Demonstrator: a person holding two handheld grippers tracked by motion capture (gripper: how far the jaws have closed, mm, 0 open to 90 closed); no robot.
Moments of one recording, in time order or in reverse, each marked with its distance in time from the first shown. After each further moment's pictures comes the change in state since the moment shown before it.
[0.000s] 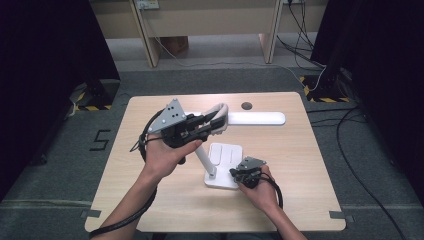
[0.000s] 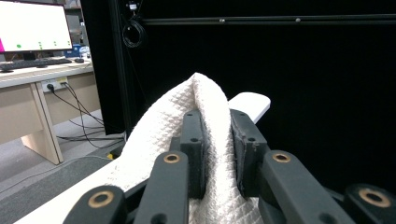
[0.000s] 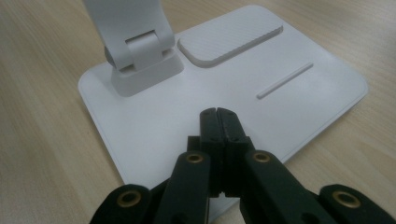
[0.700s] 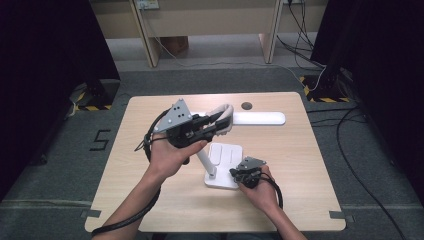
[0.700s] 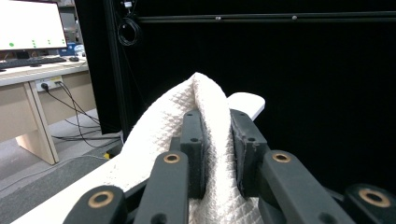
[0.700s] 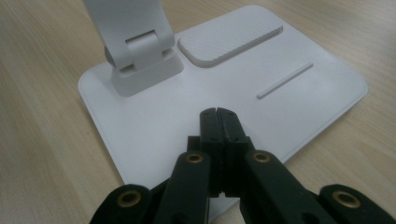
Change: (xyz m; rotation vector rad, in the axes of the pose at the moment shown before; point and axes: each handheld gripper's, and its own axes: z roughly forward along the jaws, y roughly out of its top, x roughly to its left) left arm -0.005 0.001 0.009 0.009 -0.013 0.002; right arm 0.000 0.000 0.000 0.000 -0.001 -0.001
